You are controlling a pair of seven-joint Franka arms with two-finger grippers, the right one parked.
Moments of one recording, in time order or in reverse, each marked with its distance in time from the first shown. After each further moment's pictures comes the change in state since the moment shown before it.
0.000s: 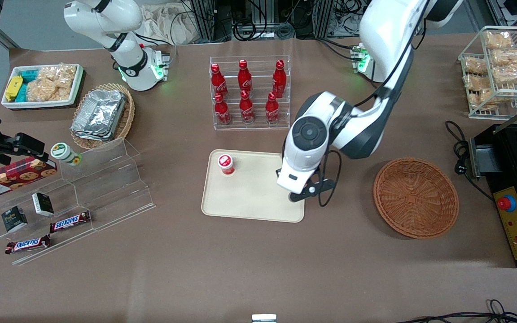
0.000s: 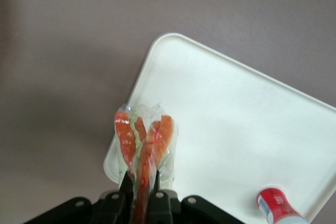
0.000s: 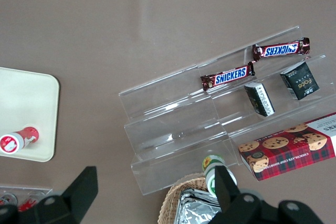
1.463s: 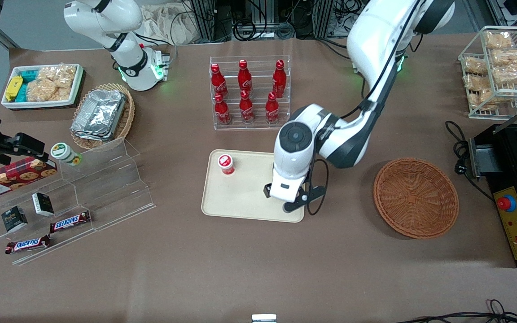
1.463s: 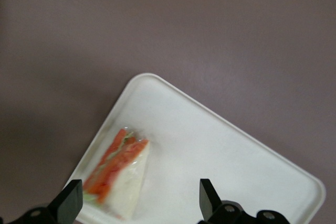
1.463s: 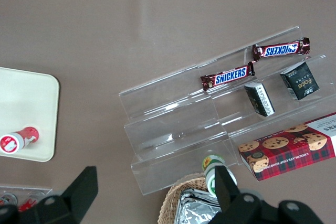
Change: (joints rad) arm -0.028 -0.013 0.034 0.059 0.100 0.058 -0.232
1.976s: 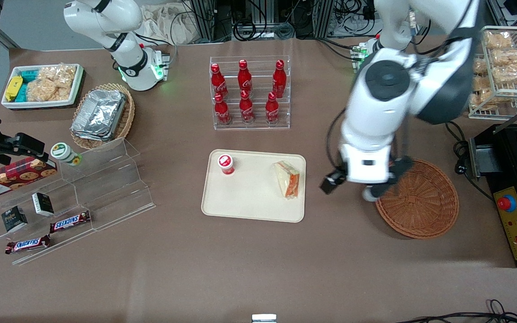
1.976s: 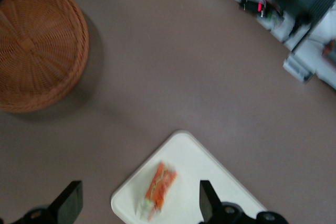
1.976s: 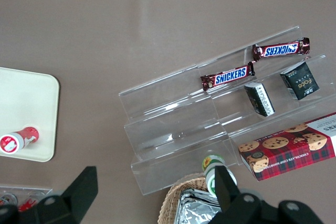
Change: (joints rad) arm 0.188 -0.261 0.012 -0.015 0.012 -0.179 0.014
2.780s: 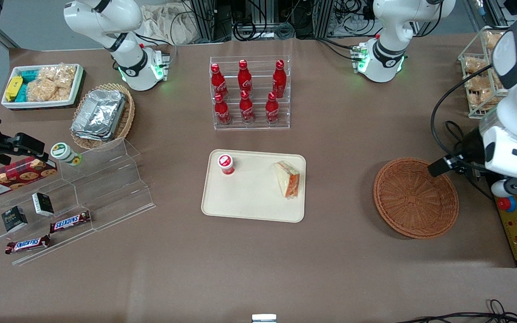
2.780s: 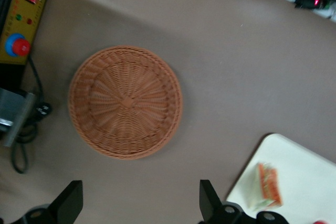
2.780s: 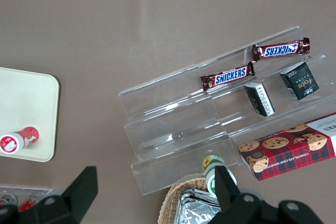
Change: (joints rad) arm 0.336 -0.138 -0.025 -0.018 -0.062 -0.219 0.679
